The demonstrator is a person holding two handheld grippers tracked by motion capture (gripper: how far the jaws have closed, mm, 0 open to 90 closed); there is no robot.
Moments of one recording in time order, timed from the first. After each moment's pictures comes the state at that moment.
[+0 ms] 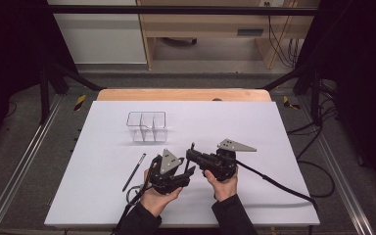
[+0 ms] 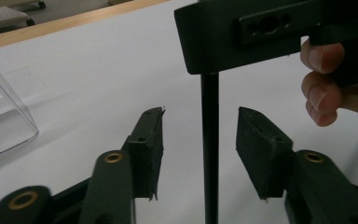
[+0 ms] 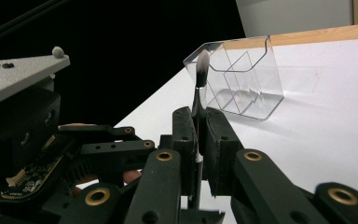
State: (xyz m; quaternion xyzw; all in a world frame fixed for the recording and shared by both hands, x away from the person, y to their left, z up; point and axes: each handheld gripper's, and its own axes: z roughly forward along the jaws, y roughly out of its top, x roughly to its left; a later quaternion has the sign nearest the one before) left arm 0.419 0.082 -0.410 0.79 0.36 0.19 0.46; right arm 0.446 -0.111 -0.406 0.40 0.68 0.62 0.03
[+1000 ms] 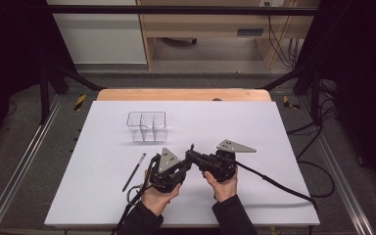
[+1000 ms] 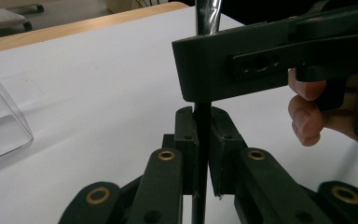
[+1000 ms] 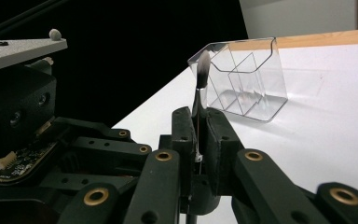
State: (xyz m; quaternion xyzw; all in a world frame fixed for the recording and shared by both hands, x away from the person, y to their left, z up) left arm 0.418 0.082 -0.405 0.78 0.37 0.18 0.48; right arm 0.444 -0.110 -0.406 0.38 0.68 0.62 0.04
